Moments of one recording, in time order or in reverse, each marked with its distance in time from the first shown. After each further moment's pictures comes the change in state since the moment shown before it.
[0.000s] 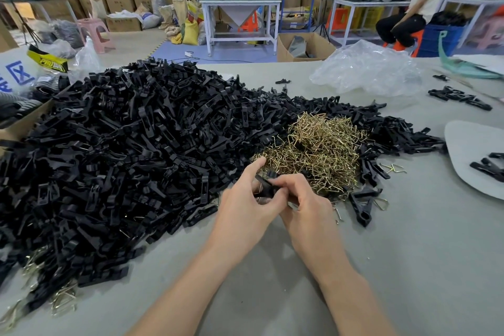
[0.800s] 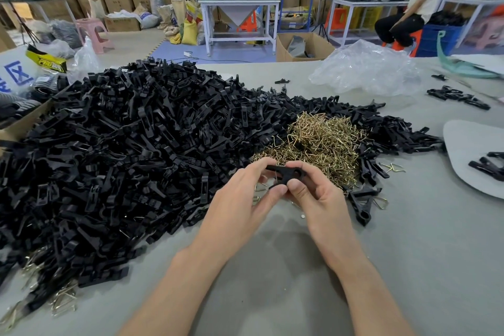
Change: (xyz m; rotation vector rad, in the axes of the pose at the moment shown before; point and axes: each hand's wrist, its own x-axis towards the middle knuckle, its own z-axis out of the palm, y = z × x) left_hand 0.001 0.000 -0.019 0.269 -0.073 0.264; right_hand 0.012 -0.003 -0.016 0.720 -0.048 0.235
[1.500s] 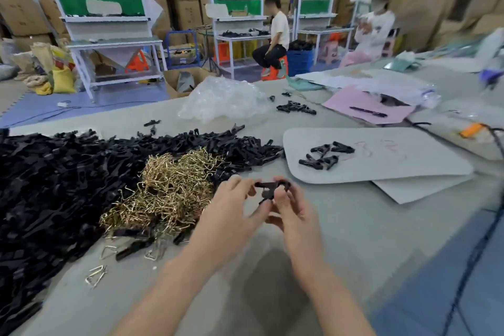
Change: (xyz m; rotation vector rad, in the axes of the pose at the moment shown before) left_hand 0.068 0.144 0.146 -0.067 -0.256 0.253; right_hand -0.042 -0.047 -0.166 0.031 0.559 -0.029
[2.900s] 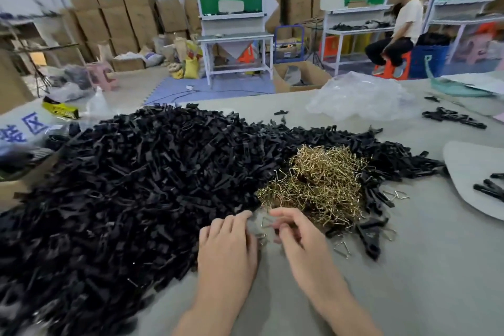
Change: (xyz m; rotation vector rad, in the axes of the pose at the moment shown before) left_hand -0.147 -0.126 -0.115 0.642 0.407 -0.376; right_hand -0.070 0.057 0.179 -0.513 -0.509 -0.031
